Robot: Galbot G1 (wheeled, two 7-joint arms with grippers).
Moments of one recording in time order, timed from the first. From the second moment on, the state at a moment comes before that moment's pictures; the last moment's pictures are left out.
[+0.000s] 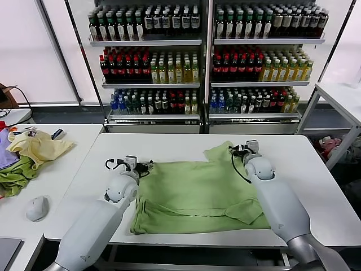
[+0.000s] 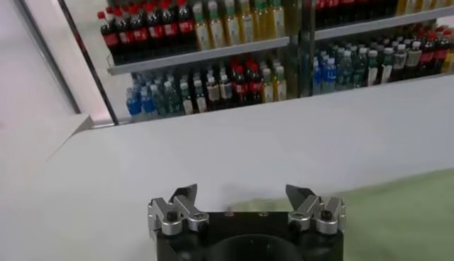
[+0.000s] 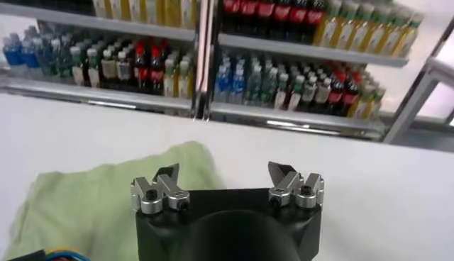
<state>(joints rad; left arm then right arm) 0.62 -1.16 0.01 -1.40 -0.60 0.58 -0.36 -0.40 1.27 0.12 0.98 0.42 -0.50 0.07</state>
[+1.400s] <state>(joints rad) 0.76 -1.07 -0.05 -1.58 -0.78 0.52 -0.32 -0.54 1.16 0.16 1.25 0.56 -0.53 0.01</state>
